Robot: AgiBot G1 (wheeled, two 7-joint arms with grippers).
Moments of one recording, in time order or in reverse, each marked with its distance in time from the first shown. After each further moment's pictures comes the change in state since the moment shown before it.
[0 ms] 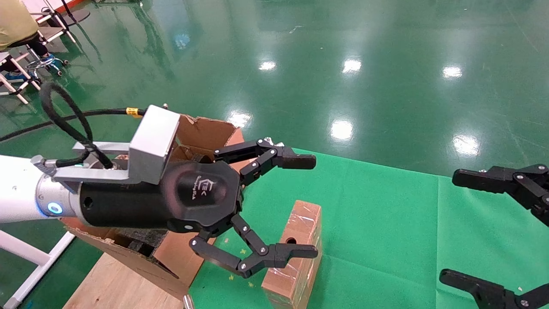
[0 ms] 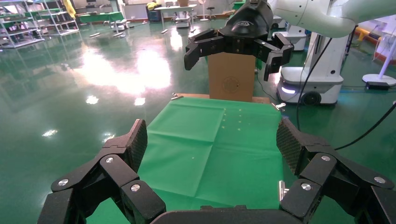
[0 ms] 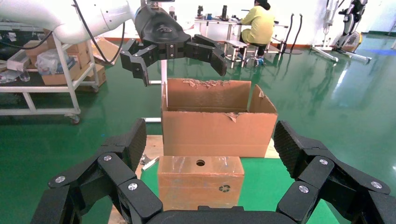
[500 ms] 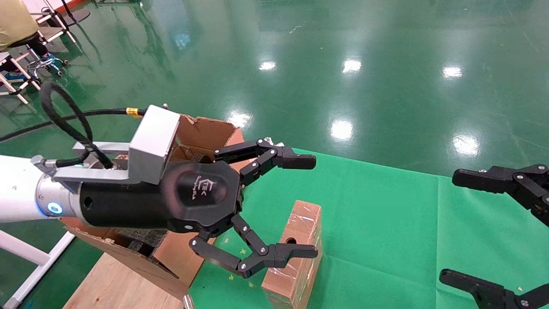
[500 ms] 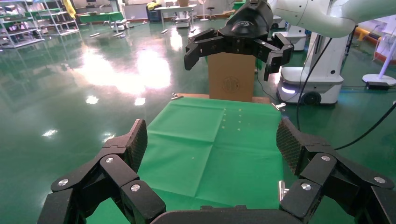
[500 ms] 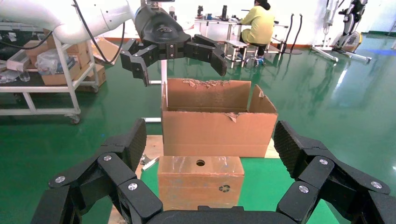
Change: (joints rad) left arm 0.000 0.000 0.000 0.000 0.000 0.000 0.000; right arm 0.000 0.000 0.000 0.000 0.000 0.000 0.000
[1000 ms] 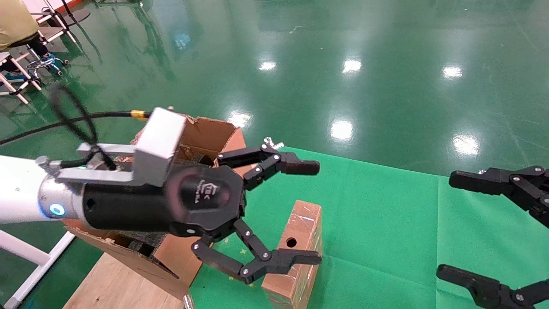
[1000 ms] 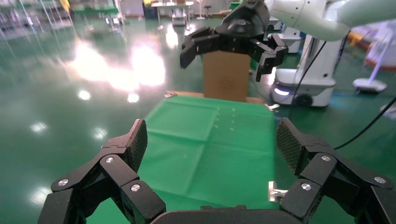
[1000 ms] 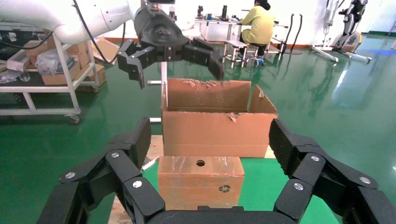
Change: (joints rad) left arm -0.044 0.002 0.041 0.003 0.046 -0.007 -0.093; right arm 0.000 0.000 0.000 0.000 0.000 0.000 0.000
